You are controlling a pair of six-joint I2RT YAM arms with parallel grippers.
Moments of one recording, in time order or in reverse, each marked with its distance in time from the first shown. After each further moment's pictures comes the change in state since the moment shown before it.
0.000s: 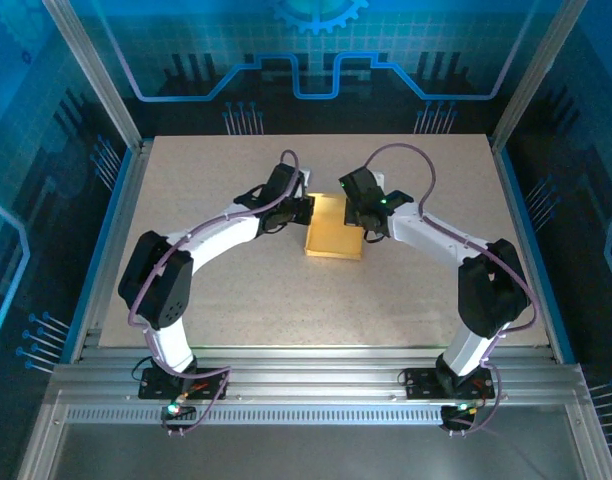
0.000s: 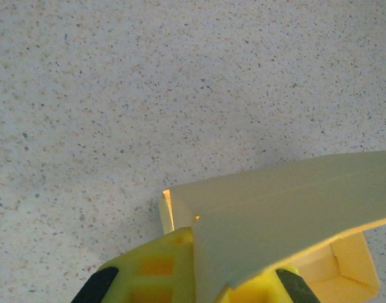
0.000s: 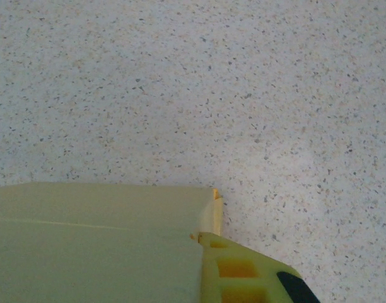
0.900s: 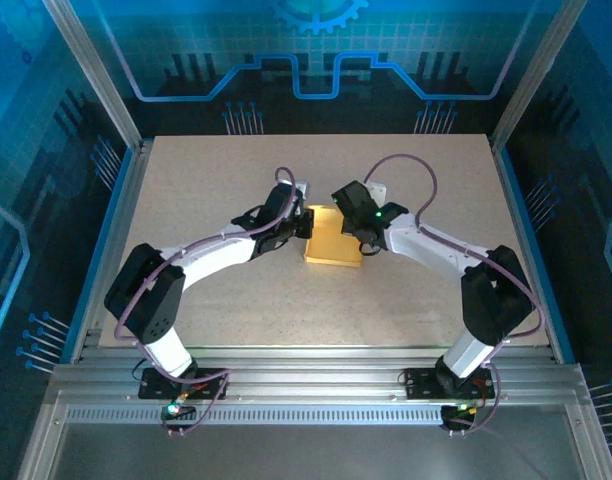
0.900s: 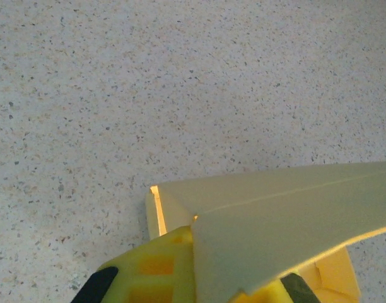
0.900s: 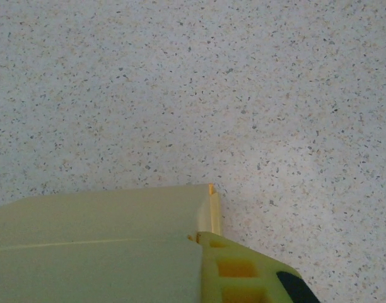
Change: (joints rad) left arm -0.064 -0.118 -0.230 0.200 -0.063 -0.099; right arm 0.077 -0.056 -0.100 0.016 0.105 0.159
